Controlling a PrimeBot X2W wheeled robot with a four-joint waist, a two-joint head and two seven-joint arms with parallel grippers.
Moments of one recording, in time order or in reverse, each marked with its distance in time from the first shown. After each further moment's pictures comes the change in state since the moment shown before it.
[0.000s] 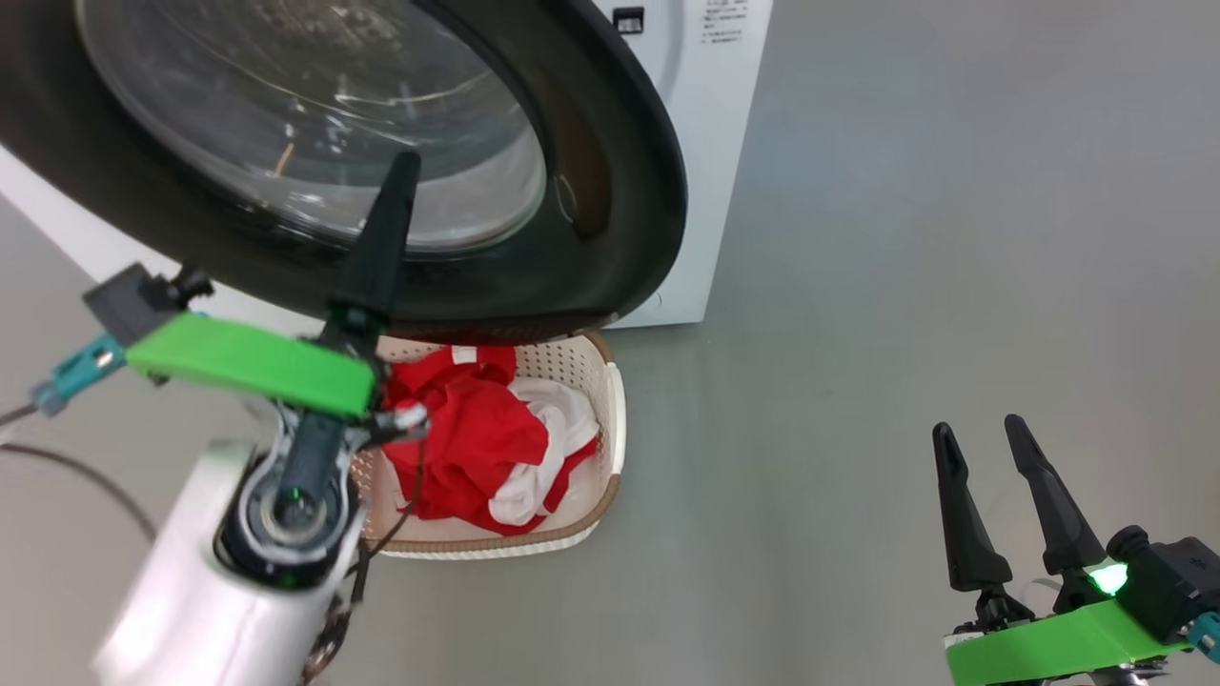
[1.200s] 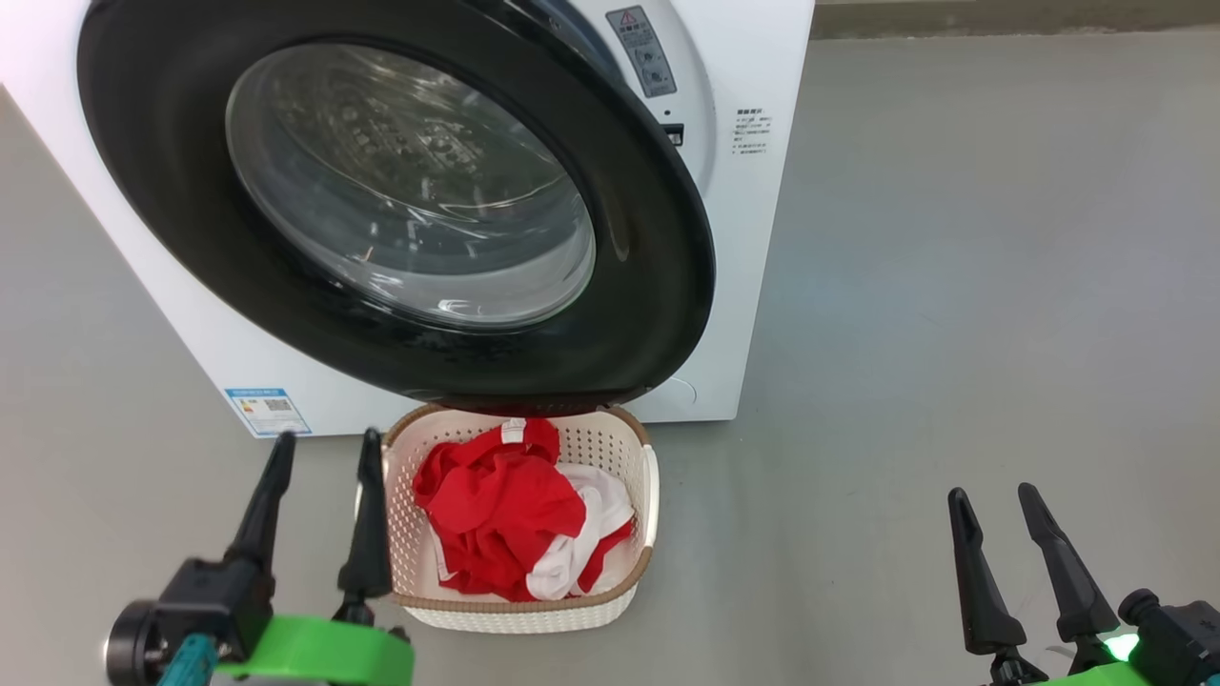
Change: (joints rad) left arm 0.405 0.206 -0.144 -0.147 0.962 0.357 -0.243; right arm 0.109 0.001 -0.016 0.000 0.016 0.000 -0.013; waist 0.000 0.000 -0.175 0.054
